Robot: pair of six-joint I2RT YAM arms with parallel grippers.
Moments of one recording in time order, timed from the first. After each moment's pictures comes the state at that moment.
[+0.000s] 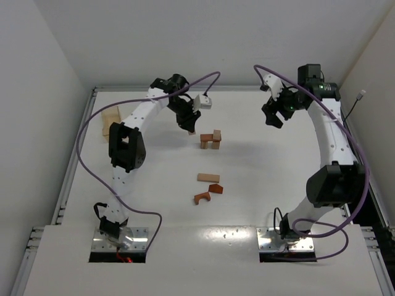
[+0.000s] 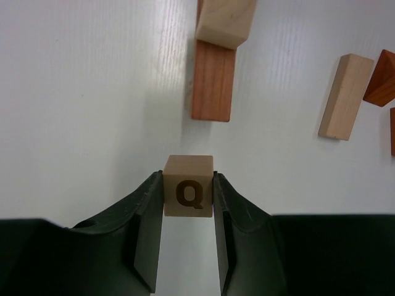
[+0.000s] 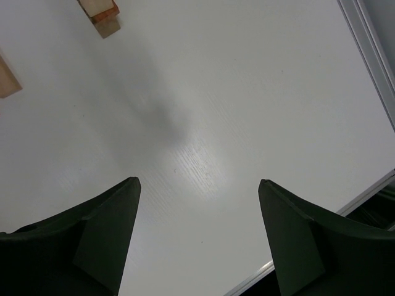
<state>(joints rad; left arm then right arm) -0.37 2.30 2.25 -1.19 0.64 0.91 -0.03 1.65 1.71 -1.06 -0.47 -0.94</state>
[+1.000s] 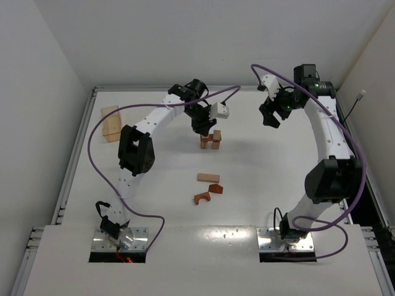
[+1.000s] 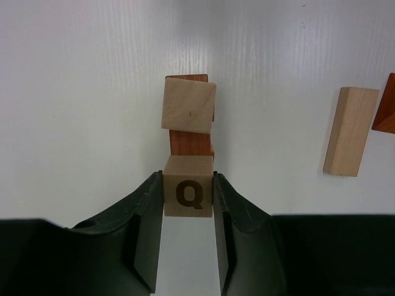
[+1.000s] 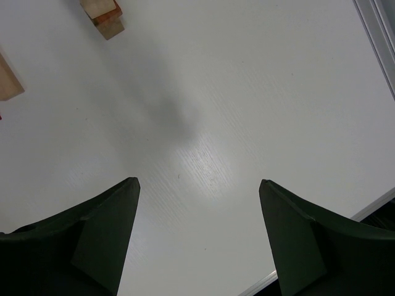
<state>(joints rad) -0.52 2.32 2.26 -1.11 0.55 0.92 -0.03 1.70 1.72 -1.05 -0.48 -0.93</state>
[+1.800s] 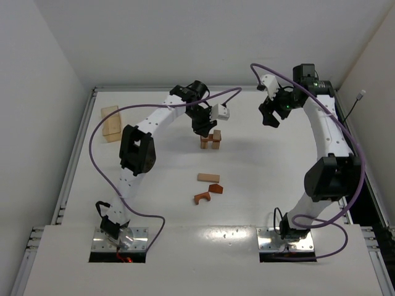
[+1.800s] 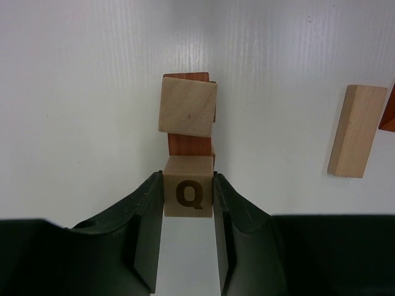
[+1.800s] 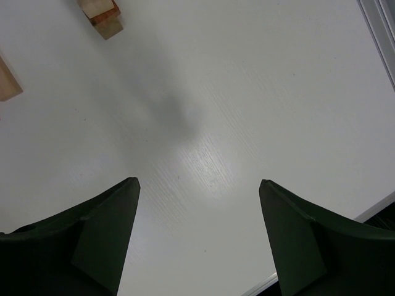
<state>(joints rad) -0.53 2.34 2.26 -1.10 0.53 0.92 -0.03 1.72 1.73 -1.05 -0.48 -0.93</state>
